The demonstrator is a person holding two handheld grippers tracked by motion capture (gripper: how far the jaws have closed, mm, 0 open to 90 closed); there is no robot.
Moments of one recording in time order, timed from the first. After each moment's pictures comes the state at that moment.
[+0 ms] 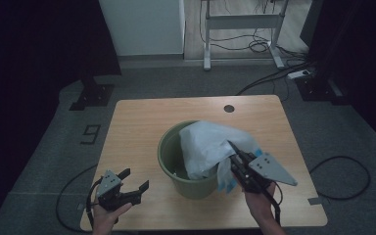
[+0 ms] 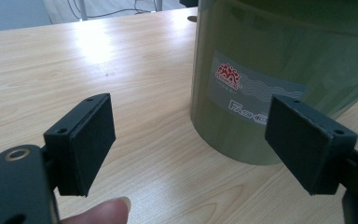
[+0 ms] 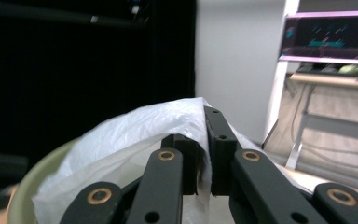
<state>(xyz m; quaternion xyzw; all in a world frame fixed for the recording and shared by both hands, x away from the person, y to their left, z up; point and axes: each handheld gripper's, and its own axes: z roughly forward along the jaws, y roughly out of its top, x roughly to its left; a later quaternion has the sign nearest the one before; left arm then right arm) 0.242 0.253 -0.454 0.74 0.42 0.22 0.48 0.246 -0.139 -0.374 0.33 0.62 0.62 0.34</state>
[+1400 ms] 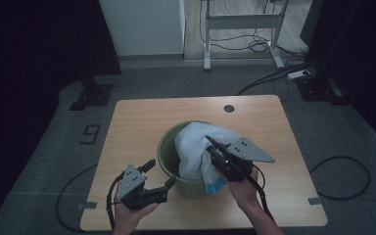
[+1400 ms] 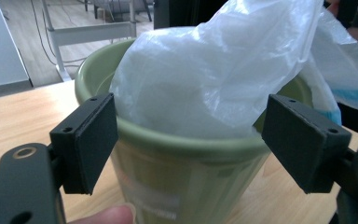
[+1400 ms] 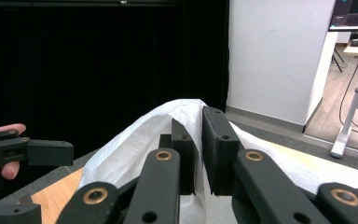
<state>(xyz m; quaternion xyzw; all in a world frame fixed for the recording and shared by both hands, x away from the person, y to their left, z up) 0.225 0.168 -0.392 0.73 0.36 0.23 0.54 0.270 -0.103 -0.350 0.33 0.66 0.62 0.26</state>
